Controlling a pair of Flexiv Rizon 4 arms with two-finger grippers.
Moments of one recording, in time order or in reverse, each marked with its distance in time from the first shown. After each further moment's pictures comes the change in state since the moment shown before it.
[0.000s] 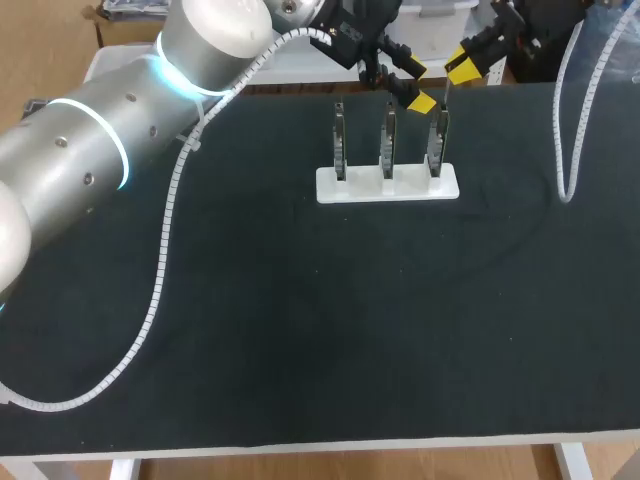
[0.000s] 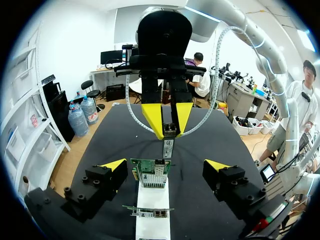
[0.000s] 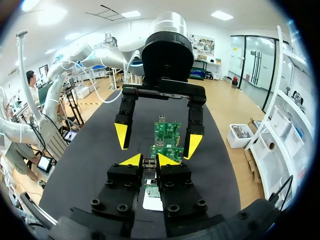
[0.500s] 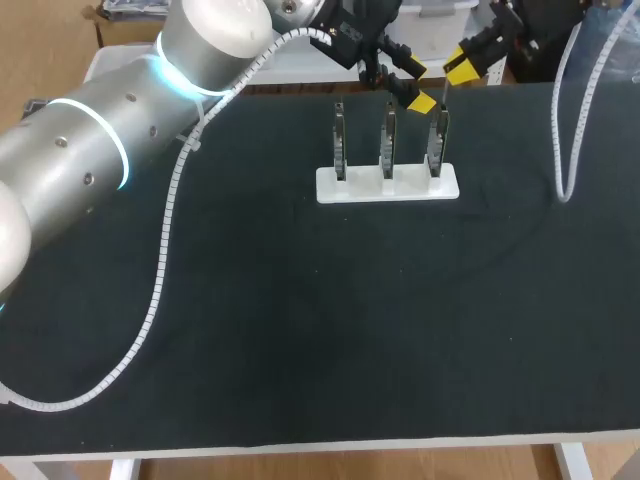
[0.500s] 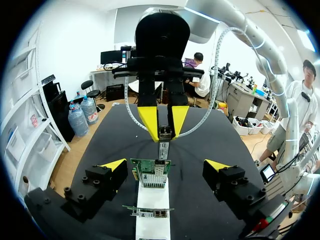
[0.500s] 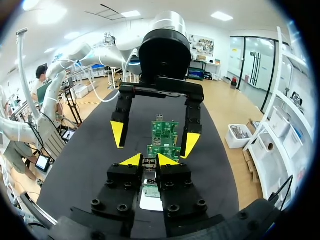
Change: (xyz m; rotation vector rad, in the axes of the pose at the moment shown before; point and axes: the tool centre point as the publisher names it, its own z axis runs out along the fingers) left arm 0.000 0.000 0.000 0.000 0.000 0.000; right arm 0.003 -0.005 0.002 0.014 0.002 -0.007
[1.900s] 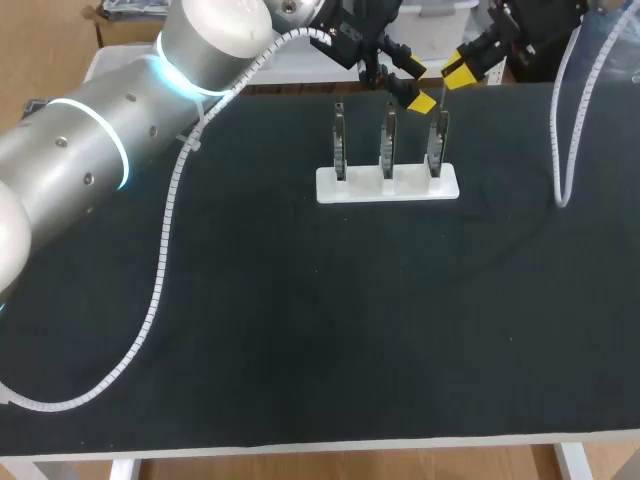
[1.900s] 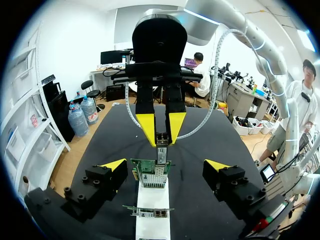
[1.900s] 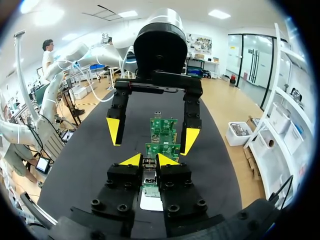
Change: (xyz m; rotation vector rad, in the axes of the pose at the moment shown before) left arm 0.000 0.000 0.000 0.000 0.000 0.000; right arm 0.005 -0.002 0.006 0.002 0.003 0.024
